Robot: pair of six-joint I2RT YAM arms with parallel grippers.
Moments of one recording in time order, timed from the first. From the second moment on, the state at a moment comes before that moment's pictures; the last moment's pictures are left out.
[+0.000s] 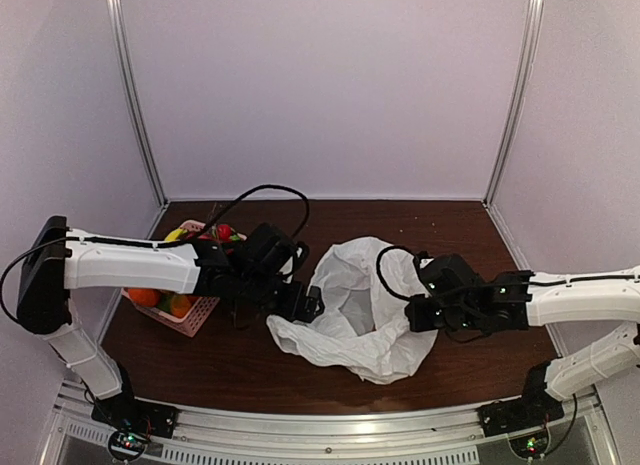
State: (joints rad) left arm -1.00 1.62 1.09 -0.38 -0.05 -0.56; right arm 0.98 1.22 0.70 -0.35 0.31 0.73
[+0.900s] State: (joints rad) left arm -0.89 1.64 1.08 -0.09 -0.07 -0.61; right arm 0.96 1.05 0.82 -0.44 0.39 0.66
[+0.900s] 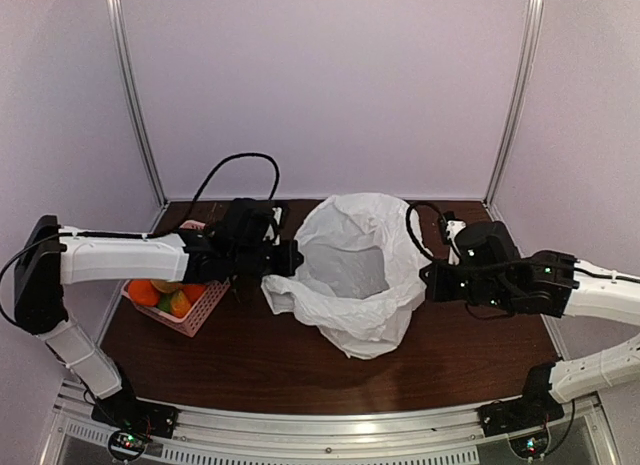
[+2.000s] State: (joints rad) left arm -0.93 1.49 0.76 0.29 -0.08 -0.46; right arm 0.99 0.85 0.81 -0.49 0.34 0.59
